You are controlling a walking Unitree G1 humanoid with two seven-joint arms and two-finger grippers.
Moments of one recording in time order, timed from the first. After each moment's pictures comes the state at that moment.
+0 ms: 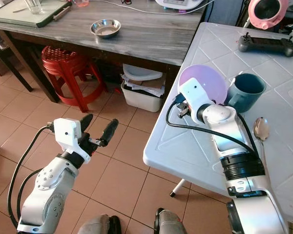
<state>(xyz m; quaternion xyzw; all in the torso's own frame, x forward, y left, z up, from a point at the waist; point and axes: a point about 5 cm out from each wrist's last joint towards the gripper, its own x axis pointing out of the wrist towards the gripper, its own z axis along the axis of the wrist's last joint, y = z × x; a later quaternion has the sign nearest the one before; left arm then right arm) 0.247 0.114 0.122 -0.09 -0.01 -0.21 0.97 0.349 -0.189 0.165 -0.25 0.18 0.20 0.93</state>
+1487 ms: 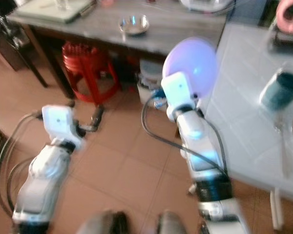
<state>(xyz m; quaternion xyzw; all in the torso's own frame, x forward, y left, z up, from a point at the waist) 0.263 0.112 0.140 -0.03 -0.05 -0.14 0.99 0.322 -0.134 0.175 -0.17 -0.05 0.11 0.98</state>
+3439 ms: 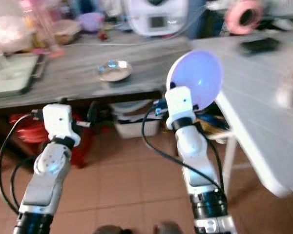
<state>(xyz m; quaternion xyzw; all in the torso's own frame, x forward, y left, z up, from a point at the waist) 0.279 0.130 0.136 0.02 -0.08 -0.06 1.00 0.308 -0.129 0.169 -0.12 -0.11 0.09 0.98</state>
